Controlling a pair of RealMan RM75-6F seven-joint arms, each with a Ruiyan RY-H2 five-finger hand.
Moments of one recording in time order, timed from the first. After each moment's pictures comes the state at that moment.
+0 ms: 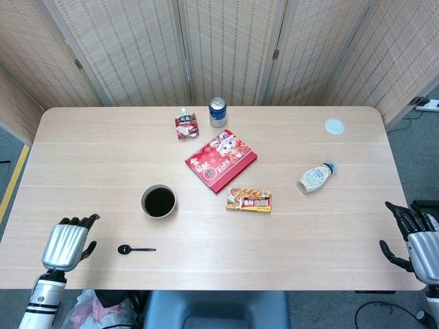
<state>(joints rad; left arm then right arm) -0.24 -1.28 -0.01 -1.75 1.43 1.40 0.63 0.03 -1.13 0.01 -1.41 -1.62 1.58 0.25</state>
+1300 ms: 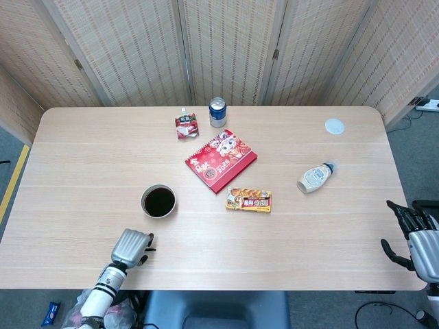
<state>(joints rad) -0.44 -1.60 -0.04 -1.61 1.10 1.06 0.84 0.04 -1.12 0.01 -1.41 -1.61 1.57 0.25</state>
